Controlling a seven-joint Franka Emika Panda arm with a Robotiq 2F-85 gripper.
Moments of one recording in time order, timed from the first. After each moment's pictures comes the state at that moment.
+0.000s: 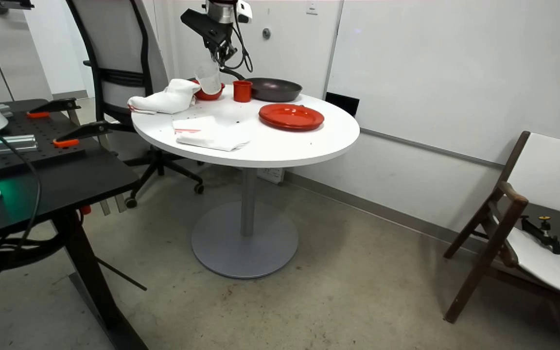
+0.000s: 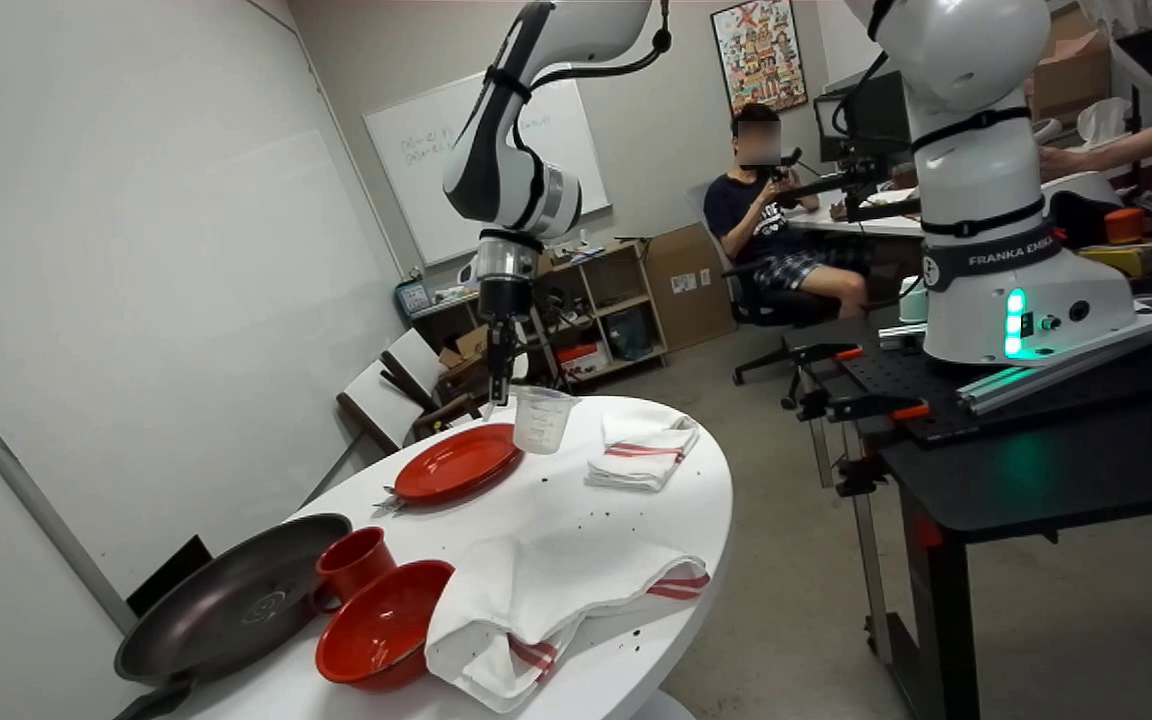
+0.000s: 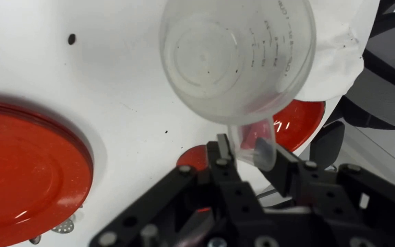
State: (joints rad) arm -0.35 0.42 0.27 -2.08 0.78 2.59 -0.97
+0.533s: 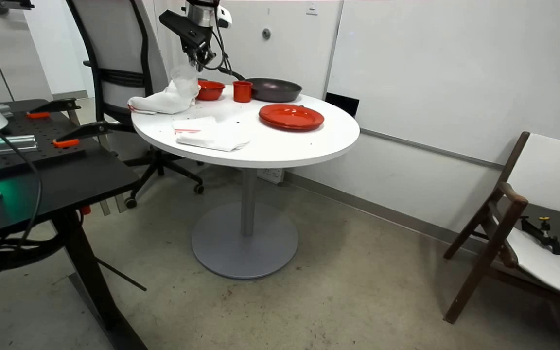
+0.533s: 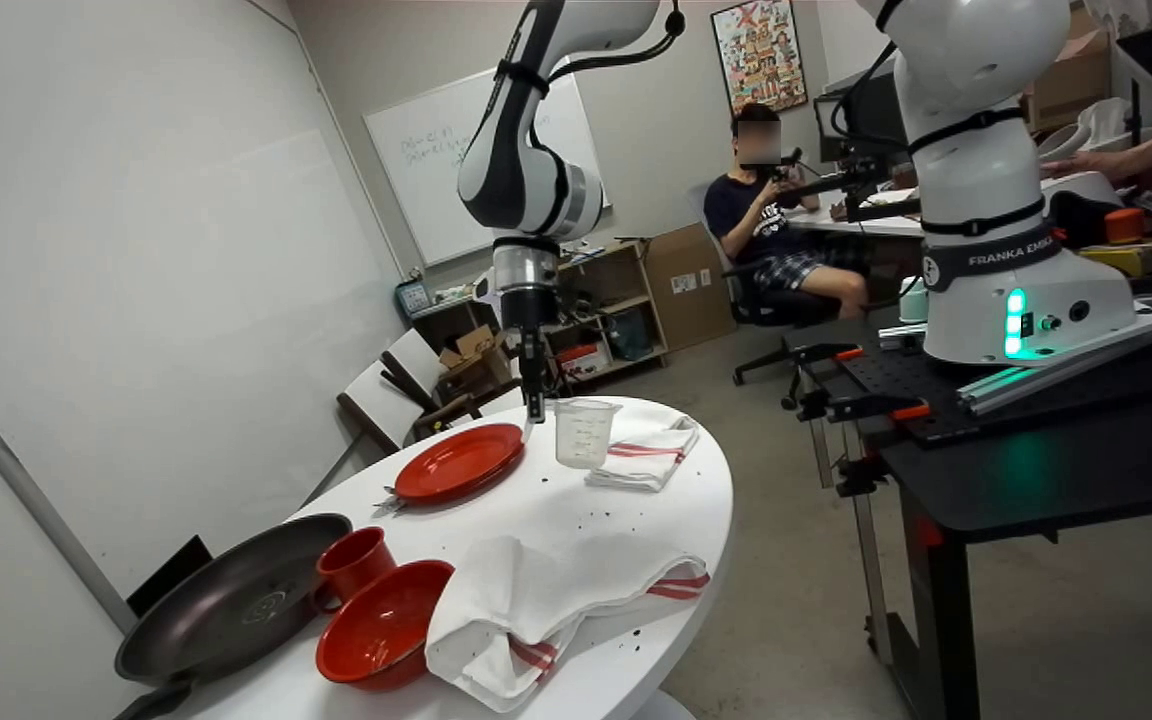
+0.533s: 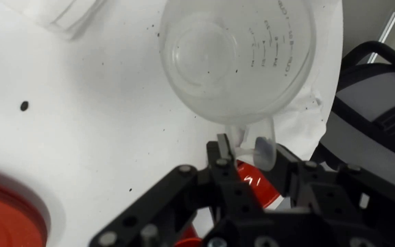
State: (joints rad) arm -0.21 0.35 0.19 -2.20 0.76 2.57 -0.93
